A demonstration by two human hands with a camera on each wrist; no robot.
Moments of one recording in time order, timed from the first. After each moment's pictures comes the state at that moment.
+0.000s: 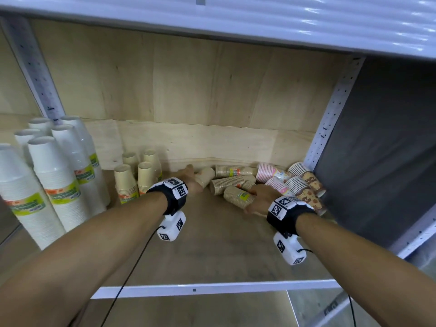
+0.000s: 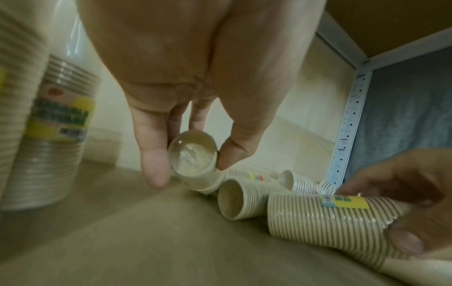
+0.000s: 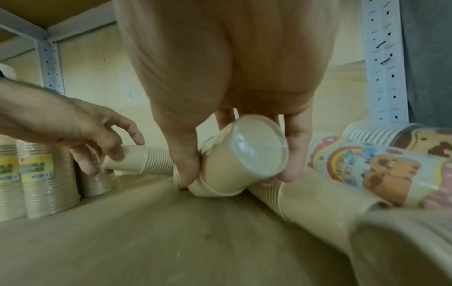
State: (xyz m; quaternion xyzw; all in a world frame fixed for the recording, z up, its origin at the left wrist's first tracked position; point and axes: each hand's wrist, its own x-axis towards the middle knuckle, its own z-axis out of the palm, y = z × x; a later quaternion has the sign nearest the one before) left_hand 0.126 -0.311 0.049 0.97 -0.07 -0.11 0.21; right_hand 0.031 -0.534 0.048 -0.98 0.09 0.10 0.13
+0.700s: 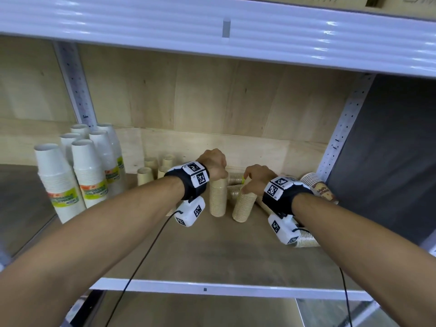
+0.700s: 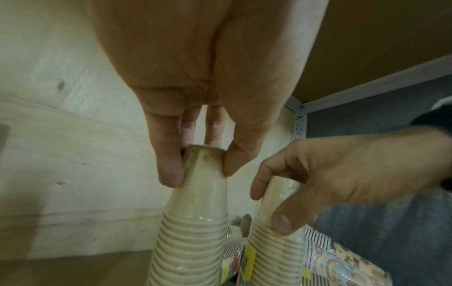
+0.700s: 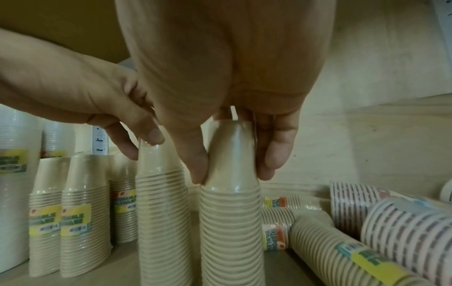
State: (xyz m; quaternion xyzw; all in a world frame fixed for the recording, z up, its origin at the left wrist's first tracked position) left_hand 0.091 -0.322 0.125 0.96 -0.18 -0.01 0.23; right_hand 0.043 -0.484 0.112 -0.99 0.03 0.02 0.11
